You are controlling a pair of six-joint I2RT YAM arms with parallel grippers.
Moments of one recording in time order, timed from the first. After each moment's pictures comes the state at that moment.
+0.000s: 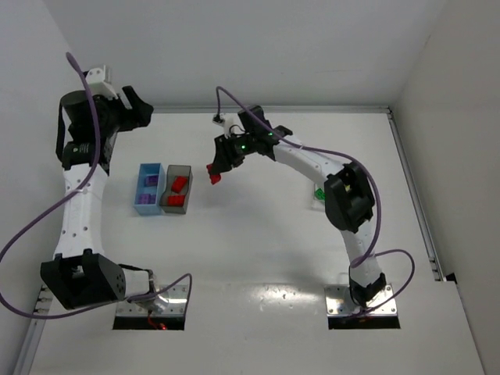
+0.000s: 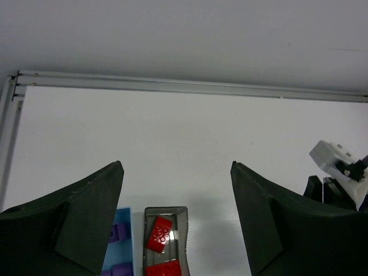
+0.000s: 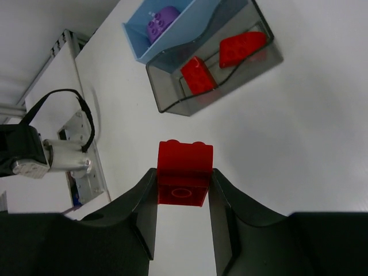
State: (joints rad) left arm 0.17 1.28 1.37 -0.28 0.34 -0.18; right arm 0.61 2.13 1.81 -0.38 -0.73 0.15
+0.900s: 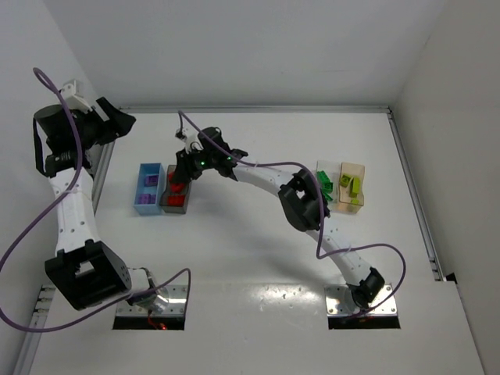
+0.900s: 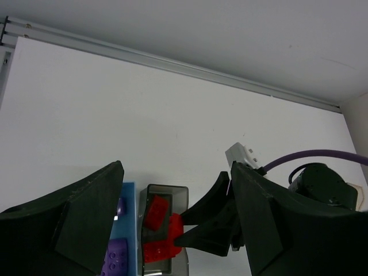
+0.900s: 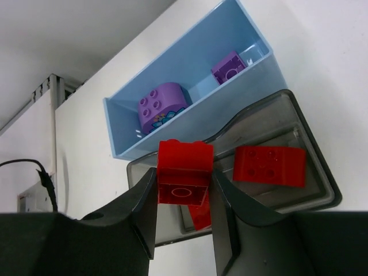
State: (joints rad) left arm 0.43 1.29 1.28 -0.27 0.59 -0.30; right arm 0.80 2.58 2.16 -0.02 -0.61 0.31
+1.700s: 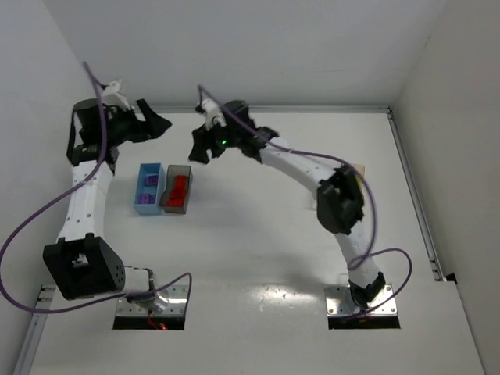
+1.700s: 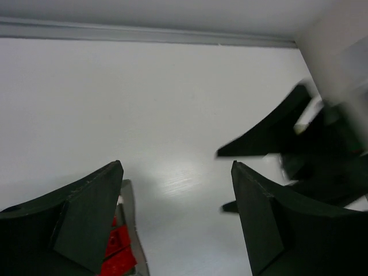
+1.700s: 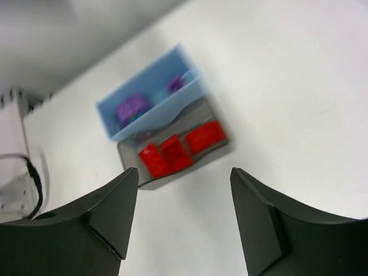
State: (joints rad) left arm 0.25 1.33 1.27 -0.26 0.64 -0.27; right arm 0.74 2.25 1.97 -0.18 -0.46 0.12
